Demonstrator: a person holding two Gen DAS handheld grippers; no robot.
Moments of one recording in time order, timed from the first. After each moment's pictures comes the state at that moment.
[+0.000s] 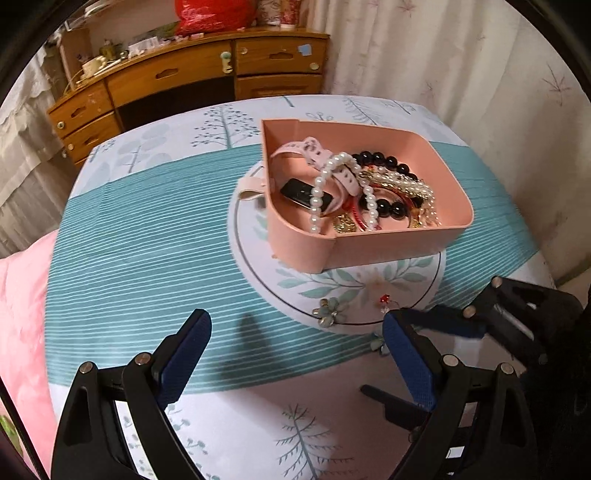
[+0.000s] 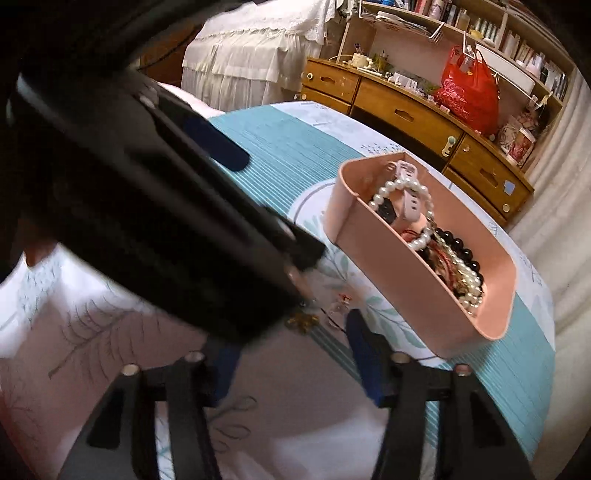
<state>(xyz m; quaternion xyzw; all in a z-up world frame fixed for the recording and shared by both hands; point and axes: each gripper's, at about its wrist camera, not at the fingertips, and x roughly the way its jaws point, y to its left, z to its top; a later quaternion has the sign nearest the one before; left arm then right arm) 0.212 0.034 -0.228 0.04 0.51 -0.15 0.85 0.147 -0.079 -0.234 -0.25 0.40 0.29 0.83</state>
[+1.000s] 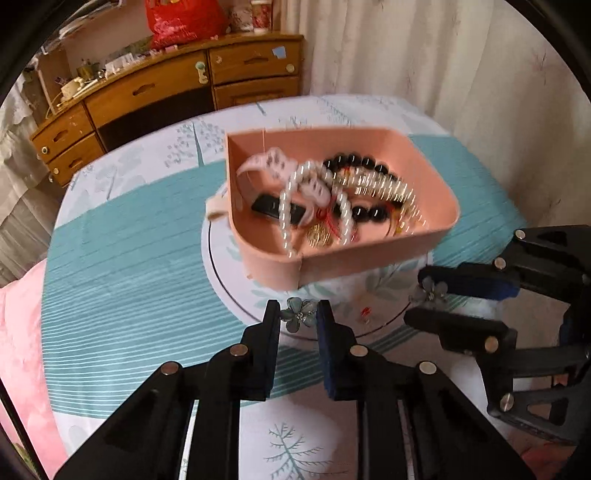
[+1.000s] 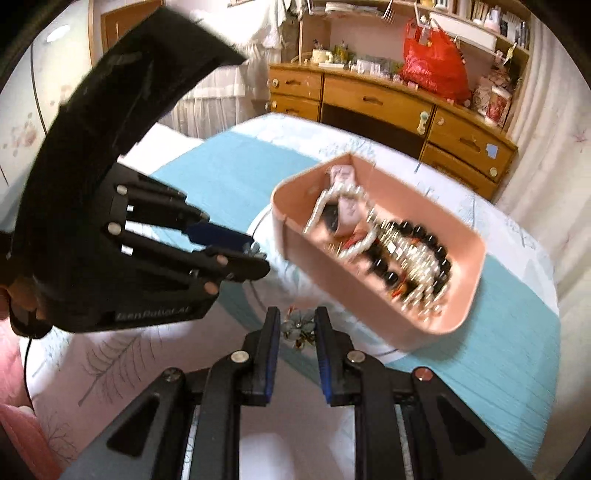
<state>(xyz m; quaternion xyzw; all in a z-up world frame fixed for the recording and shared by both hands) 0.218 0.015 -0.218 0.06 0.49 -0.18 0.85 0.174 -0.117 -0.193 -0.16 0.41 0.27 0.85</state>
